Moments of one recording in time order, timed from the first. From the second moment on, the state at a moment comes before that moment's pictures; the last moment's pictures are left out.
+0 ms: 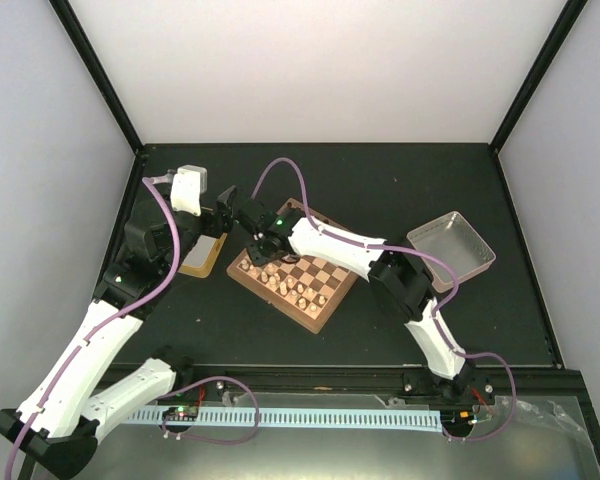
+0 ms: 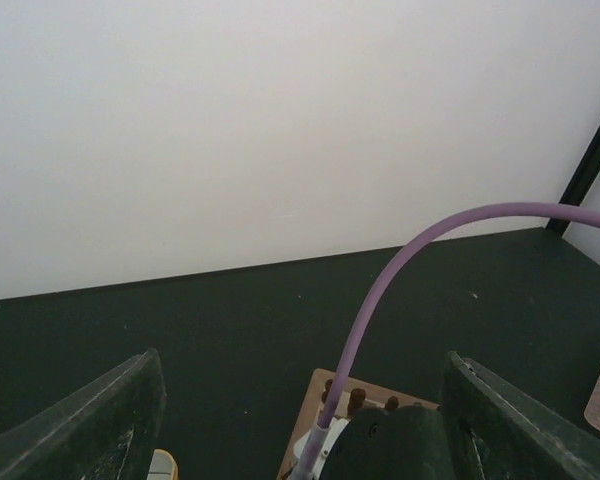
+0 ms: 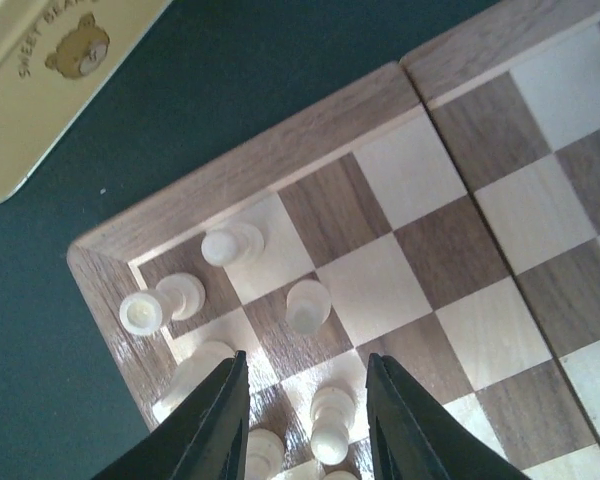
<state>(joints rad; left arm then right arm) -0.46 0.82 1.01 -0.33 -0.15 -0.14 0.98 2.21 1.89 -0.81 0.10 0.48</state>
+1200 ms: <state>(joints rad) -0.46 0.83 1.01 -0.33 -0.17 -0.14 0.98 2.31 1.97 -0.81 0.09 0.47</state>
